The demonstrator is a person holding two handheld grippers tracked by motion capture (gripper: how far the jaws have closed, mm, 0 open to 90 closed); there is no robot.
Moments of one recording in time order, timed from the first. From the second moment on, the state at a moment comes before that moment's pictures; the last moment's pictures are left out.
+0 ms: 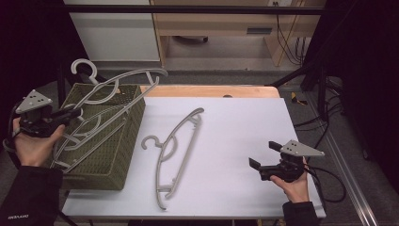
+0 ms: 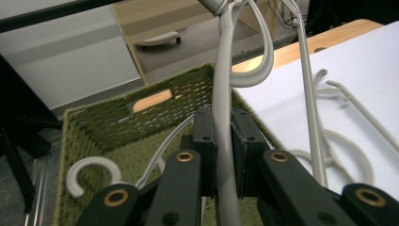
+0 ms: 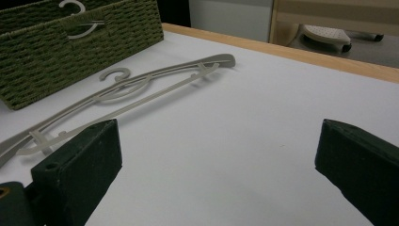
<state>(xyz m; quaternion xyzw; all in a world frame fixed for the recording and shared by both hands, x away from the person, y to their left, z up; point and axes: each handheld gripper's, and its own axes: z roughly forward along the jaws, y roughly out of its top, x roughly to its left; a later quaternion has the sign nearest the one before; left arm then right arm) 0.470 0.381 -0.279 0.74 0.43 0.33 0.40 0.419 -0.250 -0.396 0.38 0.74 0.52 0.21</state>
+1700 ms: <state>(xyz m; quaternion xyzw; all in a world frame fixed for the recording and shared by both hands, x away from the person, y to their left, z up) 0.493 0.437 -0.347 0.76 0.48 0.33 0.28 0.421 -0.248 -0.400 0.39 0.74 0.51 0.20</state>
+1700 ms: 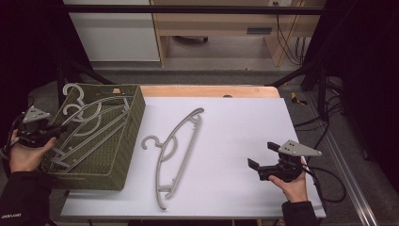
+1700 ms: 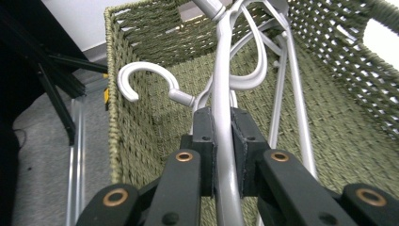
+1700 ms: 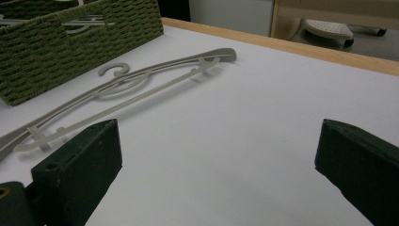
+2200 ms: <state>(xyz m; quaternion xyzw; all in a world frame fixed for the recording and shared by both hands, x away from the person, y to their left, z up) 0.509 0.437 -0.375 0.79 0.52 0.28 0.18 0.422 -0.248 -0.400 0.38 0.74 0.51 0.21</state>
